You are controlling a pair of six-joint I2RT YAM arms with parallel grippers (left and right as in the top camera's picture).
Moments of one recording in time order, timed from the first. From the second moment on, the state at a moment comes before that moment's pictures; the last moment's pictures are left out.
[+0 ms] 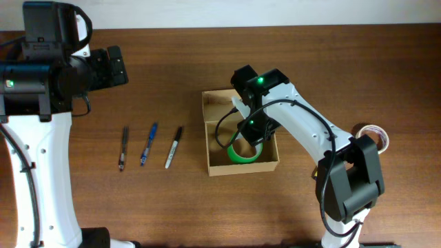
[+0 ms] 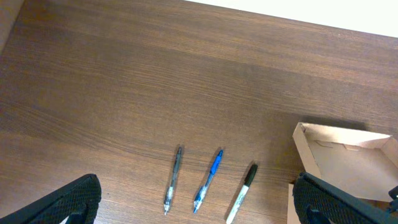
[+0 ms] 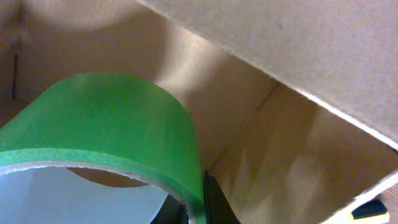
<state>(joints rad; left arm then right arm) -0.01 1.62 2.13 -1.43 -0.12 -0.17 0.49 1.99 1.63 -1.30 -0.02 -0.06</state>
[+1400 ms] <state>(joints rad) -0.01 1.62 2.13 -1.43 -0.12 -0.17 0.42 1.99 1.49 -1.21 -0.01 -0.06</state>
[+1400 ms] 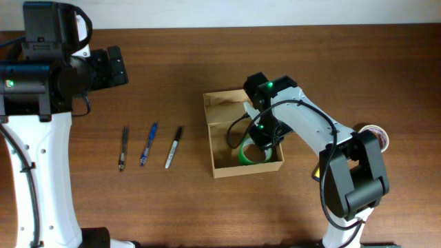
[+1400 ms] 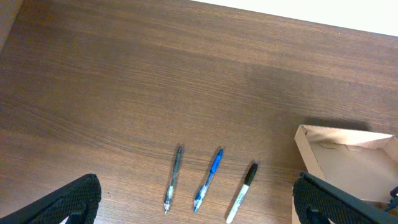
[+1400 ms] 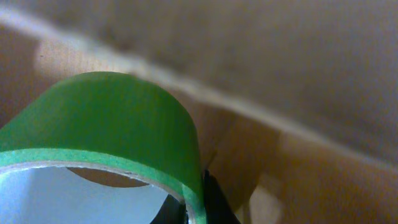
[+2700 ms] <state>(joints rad) -0.01 1.62 2.13 -1.43 -0.11 -0.17 -0.20 1.85 2.03 -1.57 0.10 0.05</state>
